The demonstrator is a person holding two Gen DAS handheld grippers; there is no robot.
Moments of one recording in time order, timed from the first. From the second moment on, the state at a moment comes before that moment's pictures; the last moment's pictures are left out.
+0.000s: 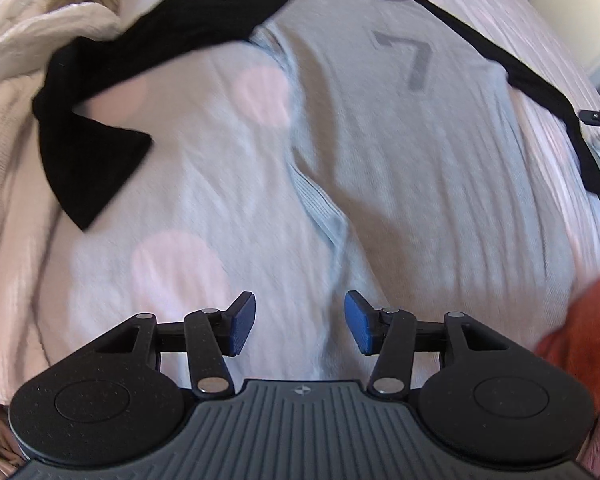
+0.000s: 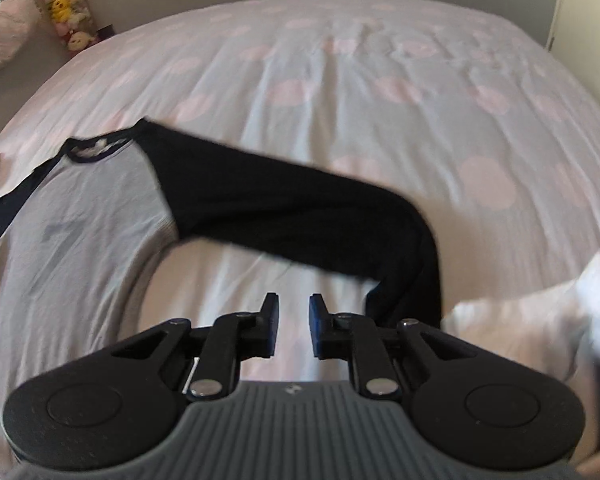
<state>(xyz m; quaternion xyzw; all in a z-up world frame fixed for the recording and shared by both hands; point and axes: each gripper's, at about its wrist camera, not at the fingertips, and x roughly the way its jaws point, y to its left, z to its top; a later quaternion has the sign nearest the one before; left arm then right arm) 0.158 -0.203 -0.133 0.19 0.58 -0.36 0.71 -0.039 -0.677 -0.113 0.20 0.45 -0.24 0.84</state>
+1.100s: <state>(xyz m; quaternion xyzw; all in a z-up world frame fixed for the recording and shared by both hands) 0.142 -0.228 -0.169 0.27 0.63 -0.37 0.63 -0.056 -0.510 -0.185 0.24 0.62 -0.04 0.75</state>
